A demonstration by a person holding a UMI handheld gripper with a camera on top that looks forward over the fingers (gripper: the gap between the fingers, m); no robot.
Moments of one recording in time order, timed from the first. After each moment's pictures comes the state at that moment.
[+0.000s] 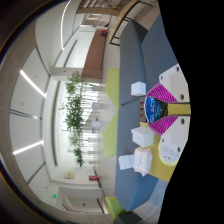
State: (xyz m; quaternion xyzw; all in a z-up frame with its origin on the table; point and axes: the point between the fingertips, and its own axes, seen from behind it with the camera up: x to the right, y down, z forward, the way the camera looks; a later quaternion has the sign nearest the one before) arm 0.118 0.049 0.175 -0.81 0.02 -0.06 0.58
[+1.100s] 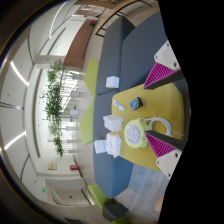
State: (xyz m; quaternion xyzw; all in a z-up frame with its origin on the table) arm 0.092 -0.091 0.146 -0.88 -0.03 -0.02 0.48
